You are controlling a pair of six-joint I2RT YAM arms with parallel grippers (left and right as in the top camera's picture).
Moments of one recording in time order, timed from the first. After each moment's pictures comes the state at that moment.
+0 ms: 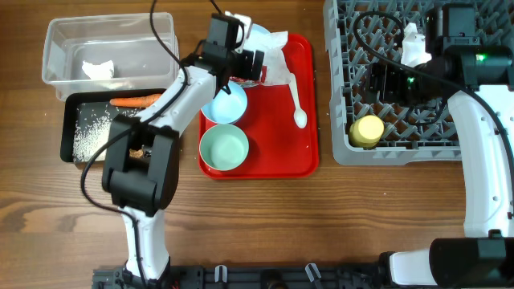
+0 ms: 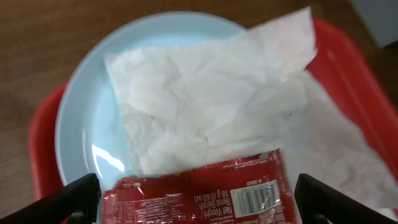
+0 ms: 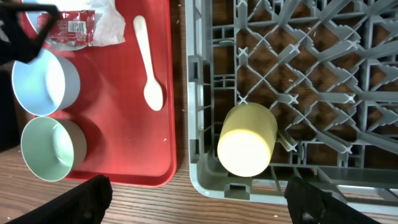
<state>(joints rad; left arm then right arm) -0.35 2.13 1.58 -0.29 0.03 -0.04 0.00 1.60 1.68 -1.30 -0.20 0.09</state>
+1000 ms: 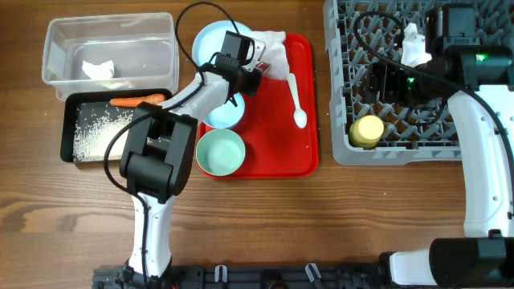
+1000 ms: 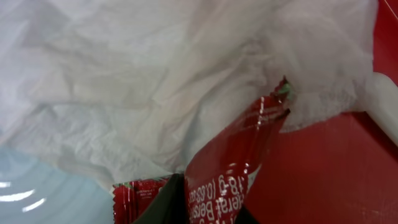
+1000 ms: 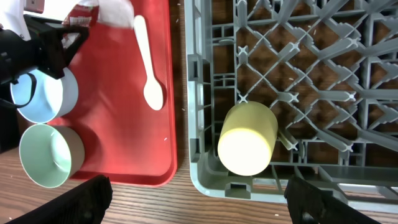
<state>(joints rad) -0.38 2.25 1.58 -0.28 0.08 0.06 0.00 1.60 1.68 -1.30 -0.20 0.09</state>
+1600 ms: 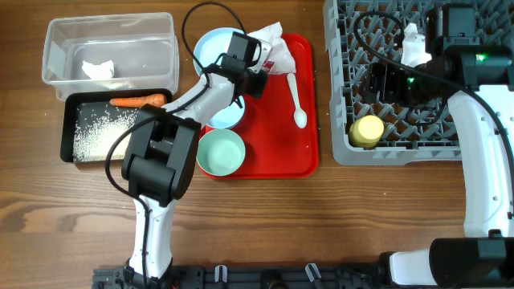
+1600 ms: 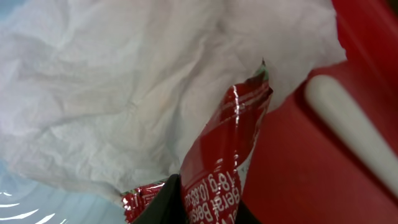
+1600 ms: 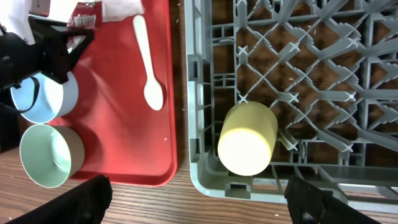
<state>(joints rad) -0.42 2.23 1.58 -0.29 0.08 0.06 0.00 1.60 1.68 -1.30 -0.20 0.09</state>
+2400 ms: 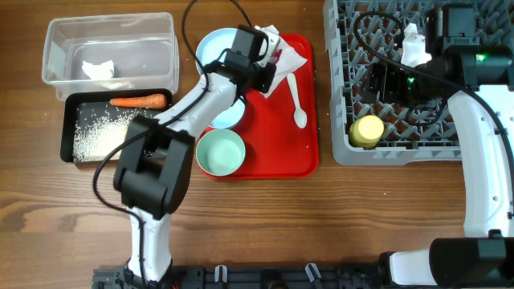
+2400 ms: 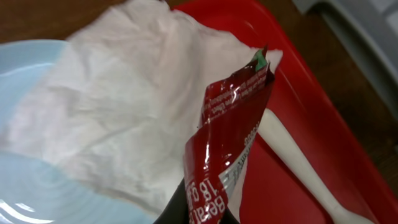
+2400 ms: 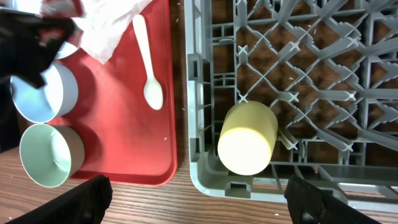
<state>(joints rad) -0.44 2.12 1.58 -0.32 0.07 0.00 0.00 1.60 1.68 -1.30 -0.20 0.09</state>
